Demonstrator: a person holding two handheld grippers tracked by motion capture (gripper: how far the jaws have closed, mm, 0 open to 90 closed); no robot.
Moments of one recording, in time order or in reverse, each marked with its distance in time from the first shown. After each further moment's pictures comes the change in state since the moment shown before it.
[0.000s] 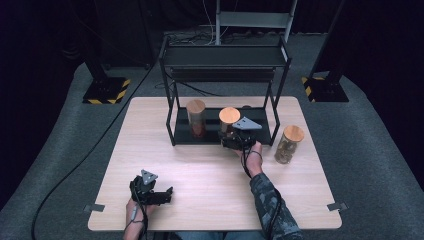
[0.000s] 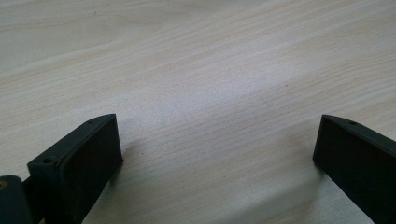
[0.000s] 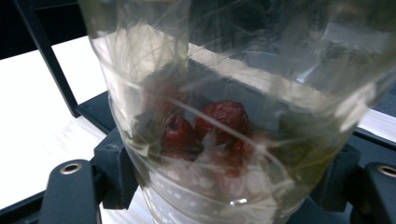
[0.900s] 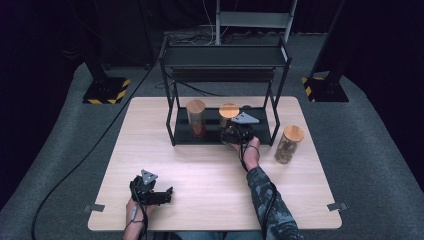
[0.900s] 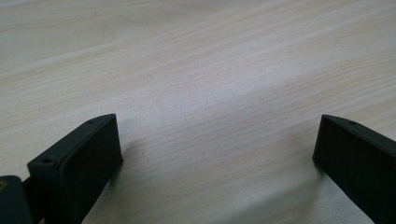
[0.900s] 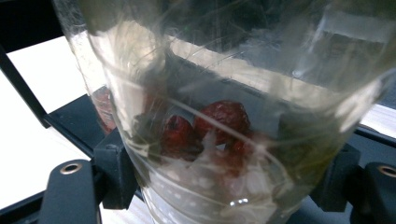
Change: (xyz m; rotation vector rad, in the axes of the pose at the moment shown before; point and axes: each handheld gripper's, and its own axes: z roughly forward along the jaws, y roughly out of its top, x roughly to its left) left arm 0.000 0.000 0.000 0.001 0.000 0.001; right arm -0.013 0.001 0.027 0.024 -0.029 0.038
